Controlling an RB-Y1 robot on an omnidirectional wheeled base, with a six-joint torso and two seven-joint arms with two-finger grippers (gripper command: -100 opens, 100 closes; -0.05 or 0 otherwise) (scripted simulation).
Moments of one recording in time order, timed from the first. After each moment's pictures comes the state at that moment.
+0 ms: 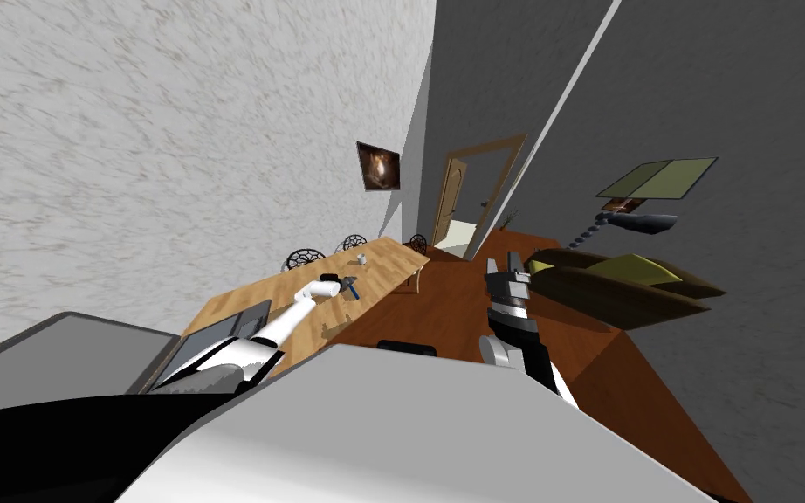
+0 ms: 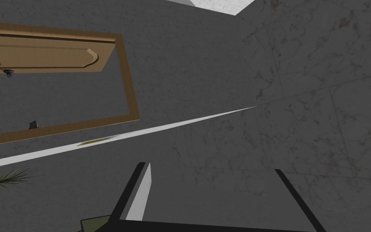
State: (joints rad) left arm -0.18 0.69 -0.13 -1.21 0.61 0.67 -0.70; right arm 0.50 -0.04 -0.01 -2.28 -0.01 -0.44 0.03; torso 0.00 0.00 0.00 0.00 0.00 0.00
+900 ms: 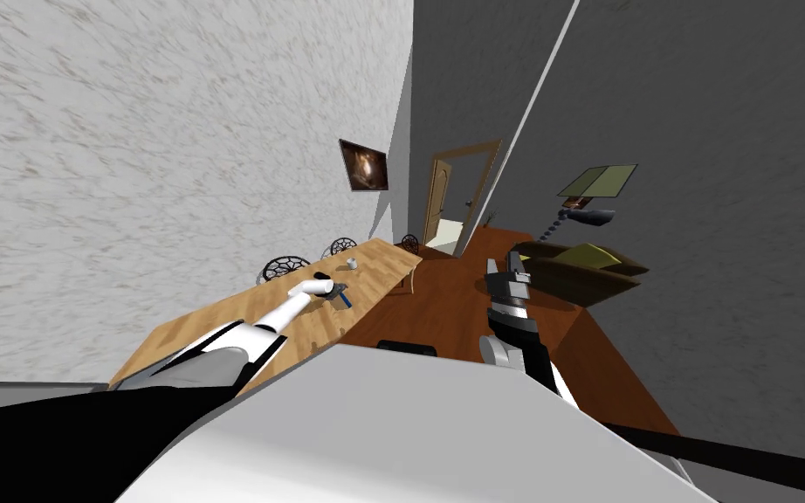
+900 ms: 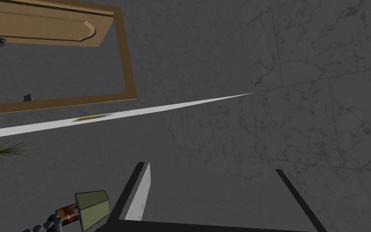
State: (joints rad) left arm -0.29 0.75 -0.17 -0.94 0.72 0.83 -0.79; right arm 0.50 -0.04 -0.01 -2.28 -0.01 -0.44 0.03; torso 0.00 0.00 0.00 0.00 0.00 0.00
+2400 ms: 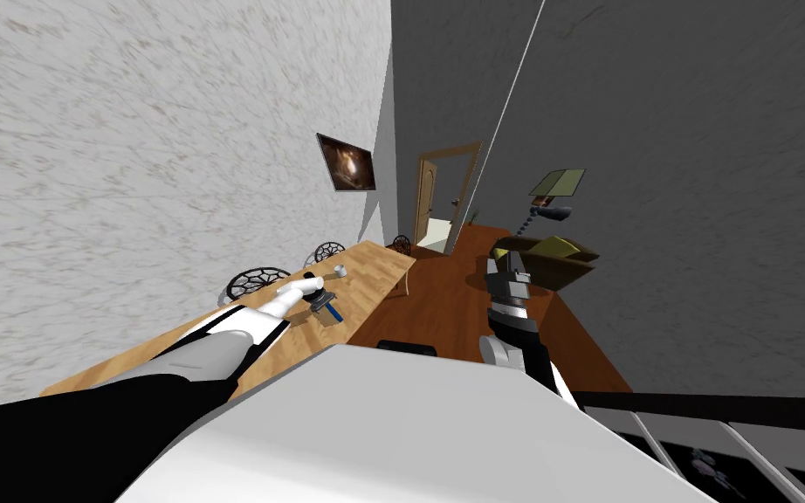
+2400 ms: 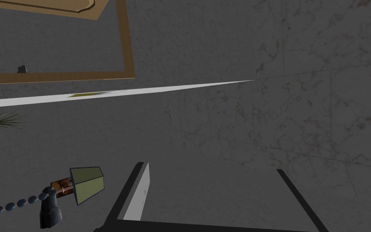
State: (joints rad) left arm -0.42 0.81 -0.21 -0.62 0.86 1.04 -0.88; right arm 0.50 -0.04 -0.01 -2.28 -0.01 -0.44 0.03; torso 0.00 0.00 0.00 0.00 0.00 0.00
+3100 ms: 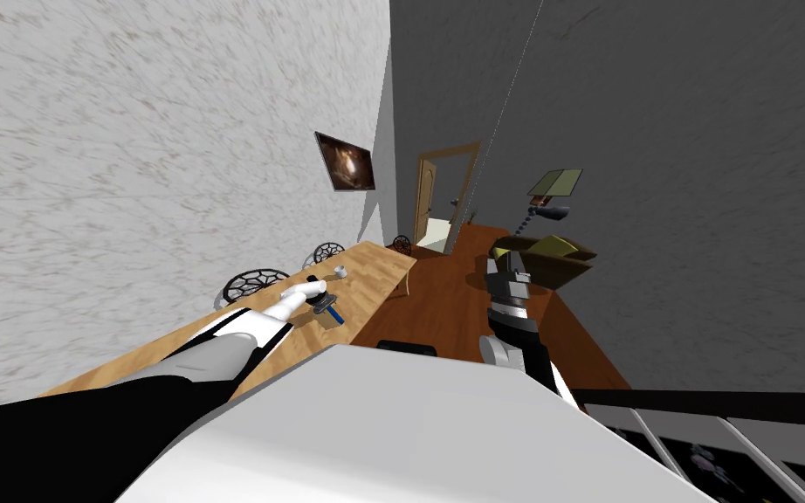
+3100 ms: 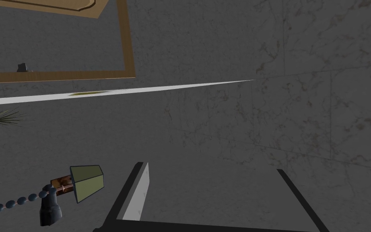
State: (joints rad) left arm -0.40 0.77 -0.21 -0.61 0.83 1.00 -0.86; right arm 0.50 -0.04 -0.01 -2.28 -0.01 -0.44 0.03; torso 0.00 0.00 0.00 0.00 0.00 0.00
